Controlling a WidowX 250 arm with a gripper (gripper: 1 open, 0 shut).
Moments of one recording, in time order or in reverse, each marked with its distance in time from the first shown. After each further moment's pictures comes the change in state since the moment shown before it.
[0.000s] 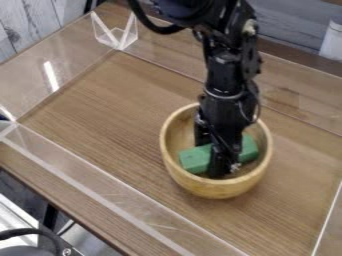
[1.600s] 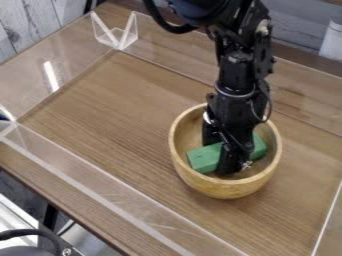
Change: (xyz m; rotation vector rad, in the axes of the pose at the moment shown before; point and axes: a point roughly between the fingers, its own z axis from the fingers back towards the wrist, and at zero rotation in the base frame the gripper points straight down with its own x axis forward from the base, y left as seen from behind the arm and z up) arm 0.003 0.014 -0.001 0.014 0.006 0.083
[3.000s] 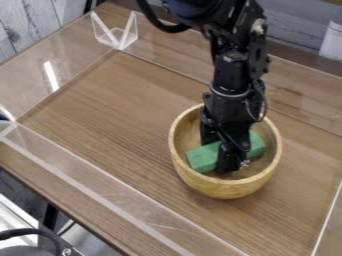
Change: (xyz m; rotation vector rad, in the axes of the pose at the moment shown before) arm -0.011 0.009 0.006 0.009 -0.006 0.051
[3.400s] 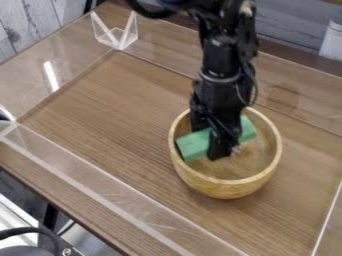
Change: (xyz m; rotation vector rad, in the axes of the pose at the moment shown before) arm -0.007 0.010 0.025 0.032 -0.041 0.040
